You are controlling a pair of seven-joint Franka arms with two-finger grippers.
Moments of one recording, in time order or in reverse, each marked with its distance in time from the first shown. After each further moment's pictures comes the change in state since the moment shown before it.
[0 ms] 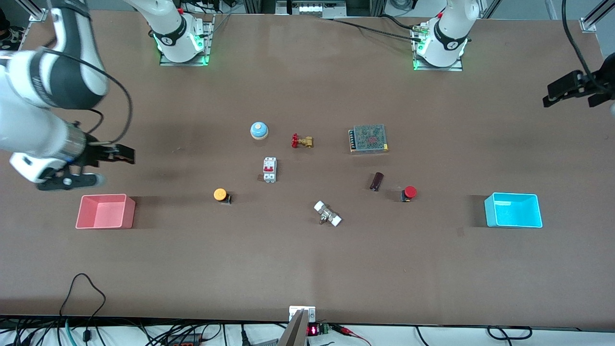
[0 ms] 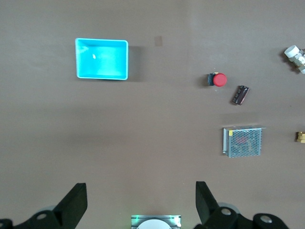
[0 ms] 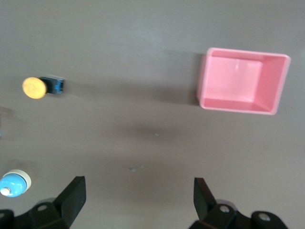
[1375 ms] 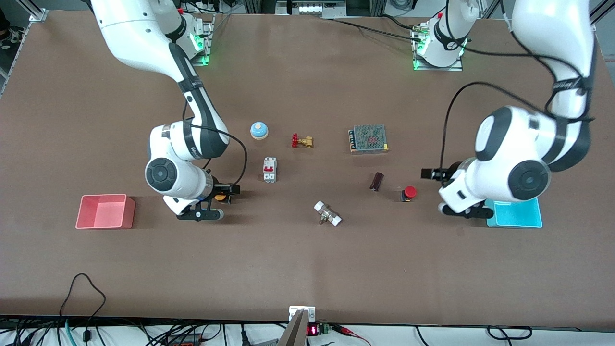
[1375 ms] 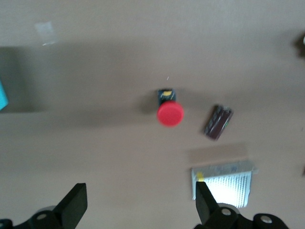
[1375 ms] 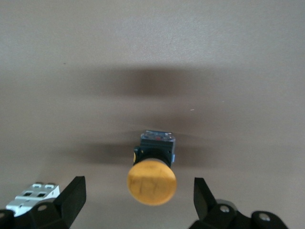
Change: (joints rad) left arm -0.235 0.492 -0.028 0.009 -0.033 0.313 -0.192; right arm 0.240 0.421 0.004 0.113 0.232 0.306 0.267
